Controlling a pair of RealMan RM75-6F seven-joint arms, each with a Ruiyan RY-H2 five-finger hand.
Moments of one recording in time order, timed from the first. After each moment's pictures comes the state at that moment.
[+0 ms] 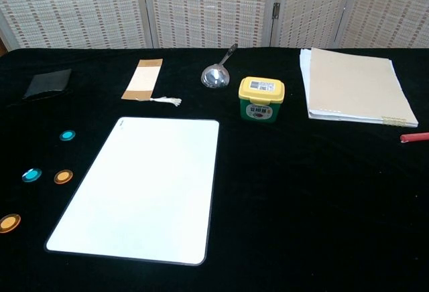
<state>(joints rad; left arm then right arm) -0.30 -1.23 -0.13 -1.53 1.48 1.26 0.03 0.08 -1.03 0.03 -1.60 -1.59 1.50 0.15</state>
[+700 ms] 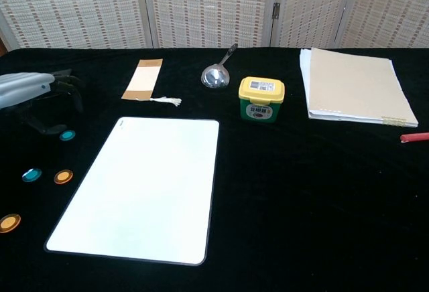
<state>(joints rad) -0.58 -1.50 -0.18 -1.19 1.33 0.91 0.08 0.08 -1.02 0.02 -1.60 -1.58 1.49 0.16</state>
